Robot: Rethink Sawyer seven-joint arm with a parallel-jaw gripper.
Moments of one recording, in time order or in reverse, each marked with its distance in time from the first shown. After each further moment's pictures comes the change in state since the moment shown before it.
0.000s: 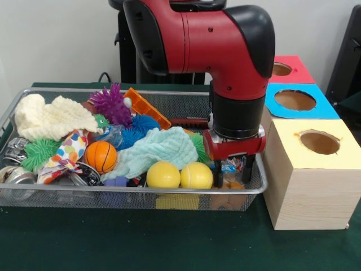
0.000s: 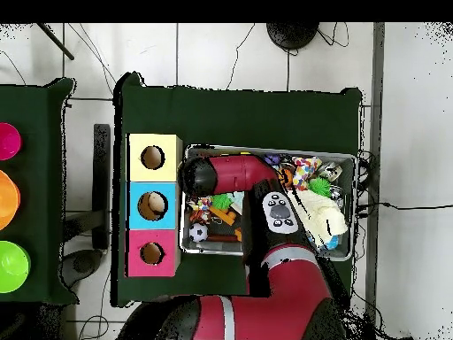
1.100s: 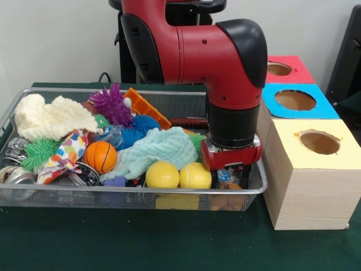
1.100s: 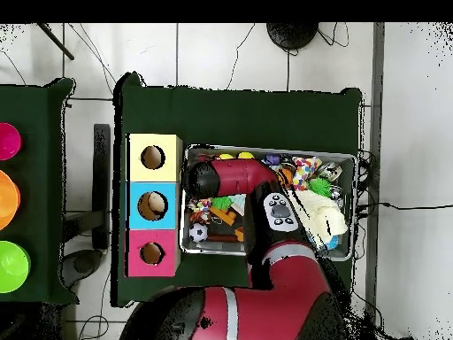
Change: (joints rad) arm -0.005 0.037 -0.009 -0.006 -0.006 -0.091 0.000
